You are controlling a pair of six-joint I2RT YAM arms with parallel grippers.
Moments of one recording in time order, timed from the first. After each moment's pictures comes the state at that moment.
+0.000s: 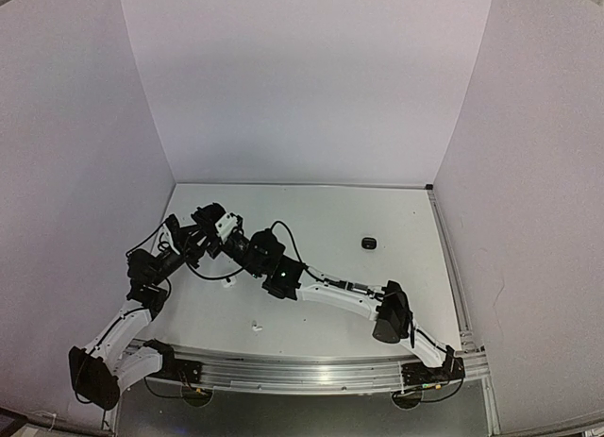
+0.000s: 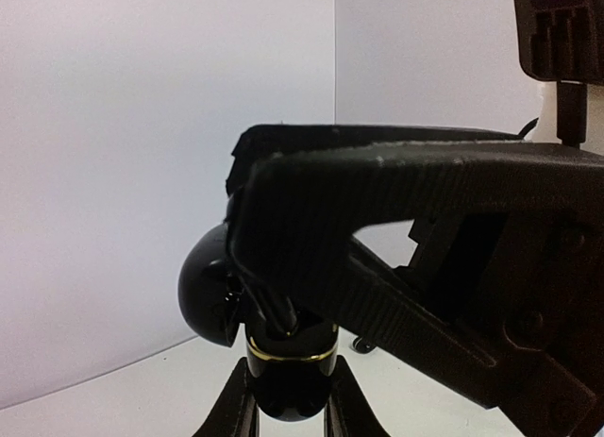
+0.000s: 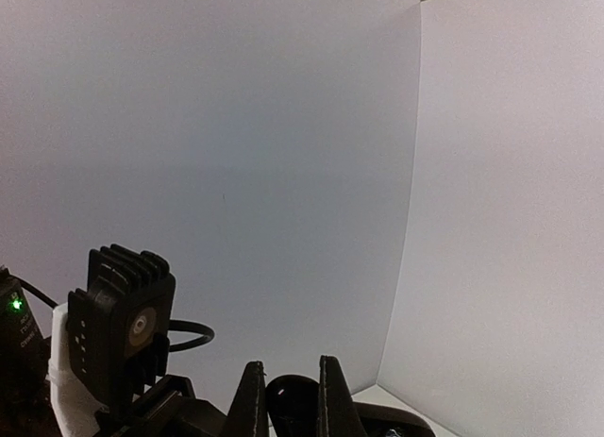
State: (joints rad) left arm -0.29 0.92 0.55 0.68 0.60 -0.18; right arm 1.21 2.41 2.35 0.42 0.20 -0.19
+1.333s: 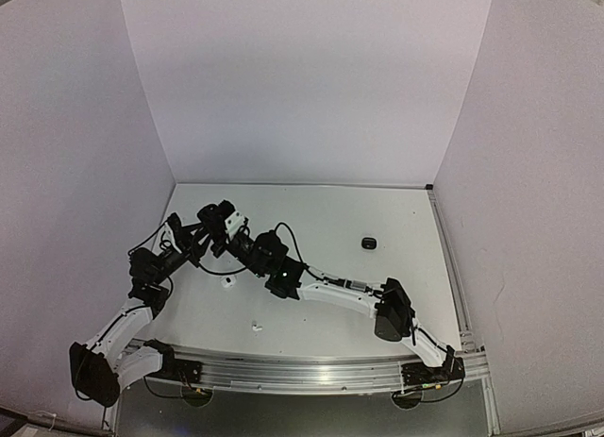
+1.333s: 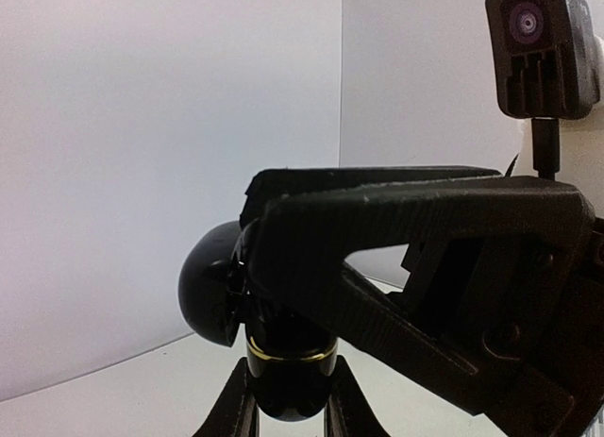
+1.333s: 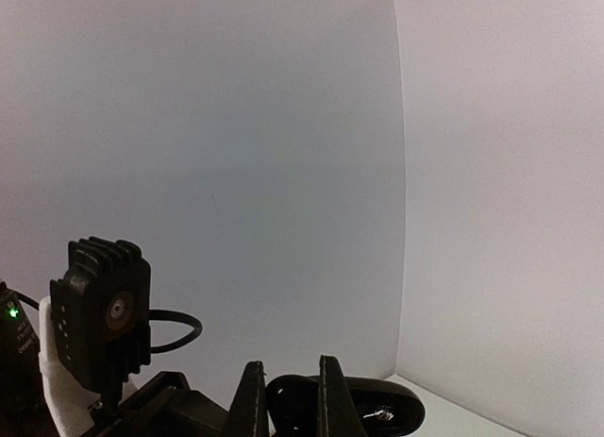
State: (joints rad) left arm -0.29 0.95 0.55 0.70 0.59 -0.19; right arm 1.19 2.39 2.25 0.51 0.21 -0.07
